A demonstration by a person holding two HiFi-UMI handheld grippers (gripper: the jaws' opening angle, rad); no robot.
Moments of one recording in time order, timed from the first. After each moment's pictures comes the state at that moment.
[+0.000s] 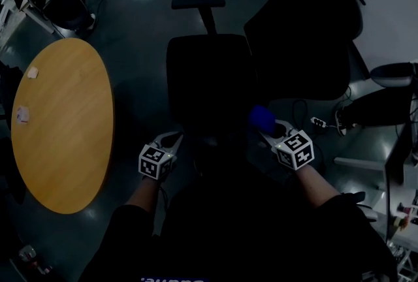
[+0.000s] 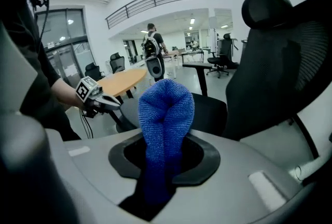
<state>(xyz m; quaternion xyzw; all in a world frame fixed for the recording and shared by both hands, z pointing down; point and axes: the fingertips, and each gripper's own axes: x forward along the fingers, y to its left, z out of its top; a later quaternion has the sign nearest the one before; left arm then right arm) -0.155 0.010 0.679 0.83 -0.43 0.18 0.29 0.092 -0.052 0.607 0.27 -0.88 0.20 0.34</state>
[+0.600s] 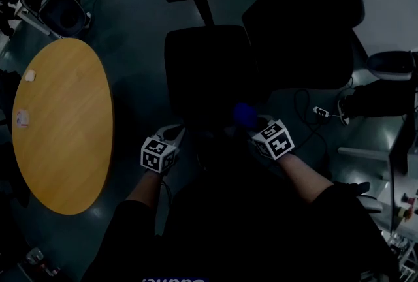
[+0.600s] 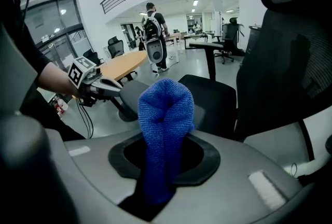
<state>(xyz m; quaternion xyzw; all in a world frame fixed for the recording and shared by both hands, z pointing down) -0.141 0.001 0.688 0.84 -0.42 0.19 0.30 0.053 -0.034 0.659 0.25 -0.85 0.23 0.41</state>
